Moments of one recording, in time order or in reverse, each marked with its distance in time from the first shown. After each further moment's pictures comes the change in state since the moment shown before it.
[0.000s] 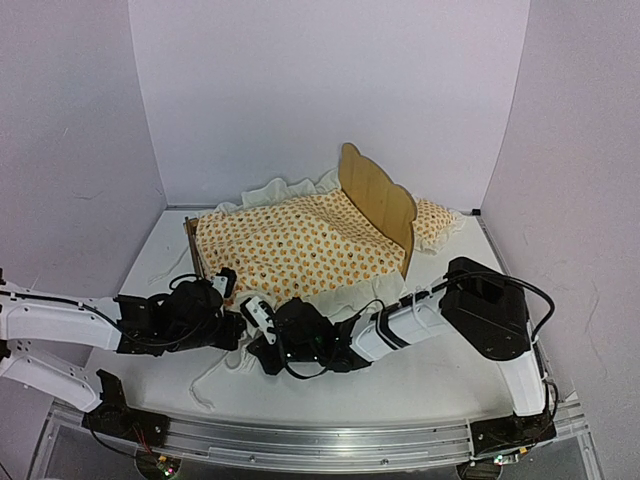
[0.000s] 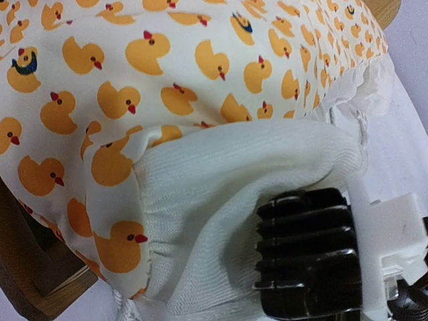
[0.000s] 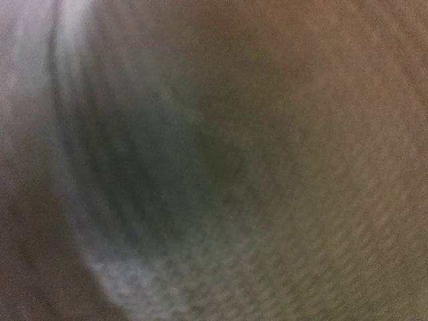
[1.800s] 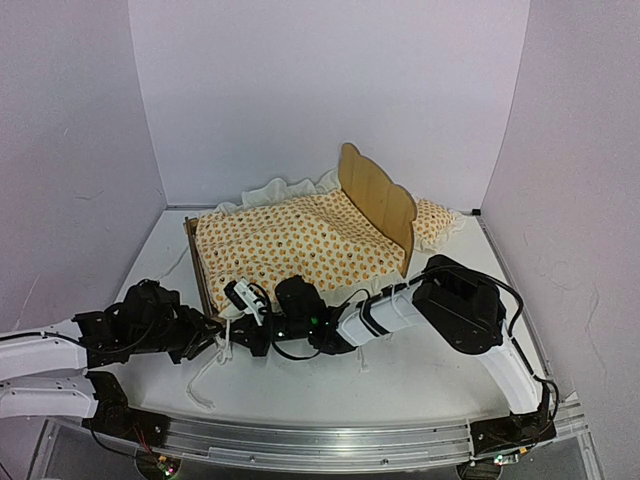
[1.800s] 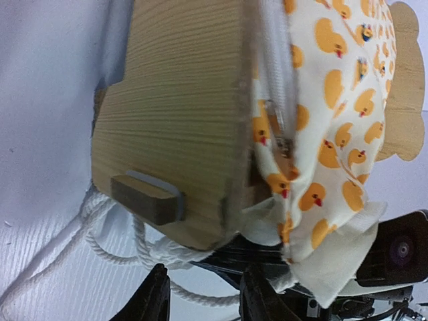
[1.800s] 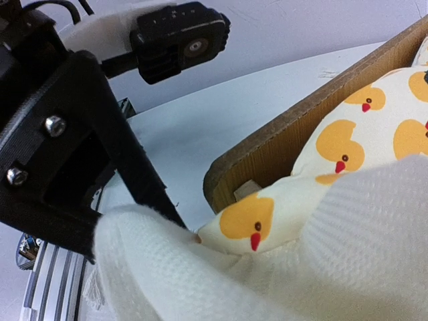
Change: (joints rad) left arm 0.245 -0.362 -0.207 -0.083 0.317 -0.694; right arm -0.093 0.167 0.177 0.257 -0.419 -0.107
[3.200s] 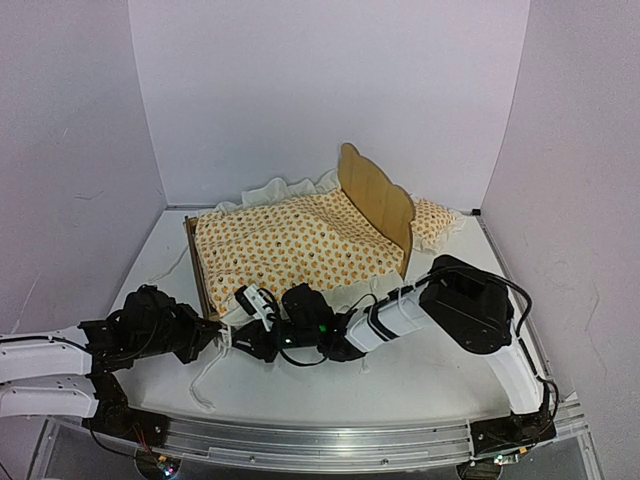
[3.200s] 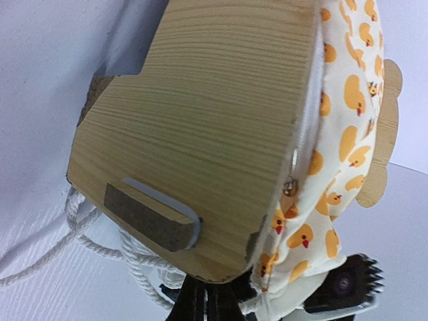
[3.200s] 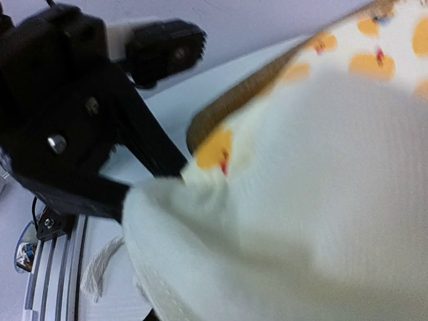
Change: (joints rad) left arm 0.015 0.031 -0.093 0.215 -0.033 -0.268; right arm 0.010 -0.033 -0.082 0.035 0.069 0.062
